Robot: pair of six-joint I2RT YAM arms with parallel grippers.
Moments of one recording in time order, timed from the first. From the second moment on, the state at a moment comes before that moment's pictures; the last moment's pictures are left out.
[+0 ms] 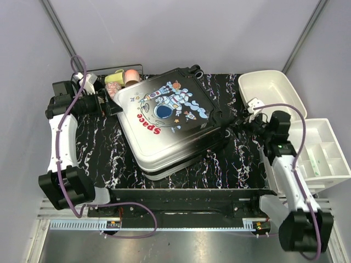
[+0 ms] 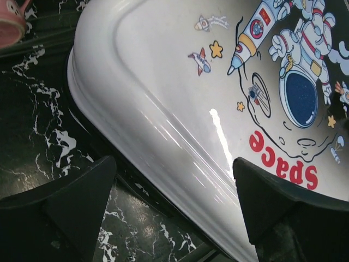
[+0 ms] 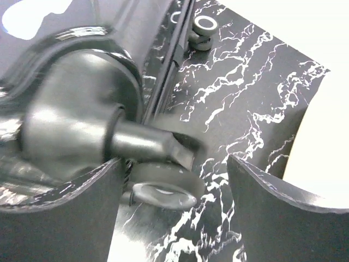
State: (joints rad) left arm 0.28 1.38 1.38 -0.81 0.80 0.07; right arm -0.03 1.02 0.64 0.10 -0.67 -0.29
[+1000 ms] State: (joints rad) left arm 0.31 1.22 1.07 -0.76 0.94 -0.13; right arm 0.06 1.46 1.23 -0.61 -0.97 -0.04
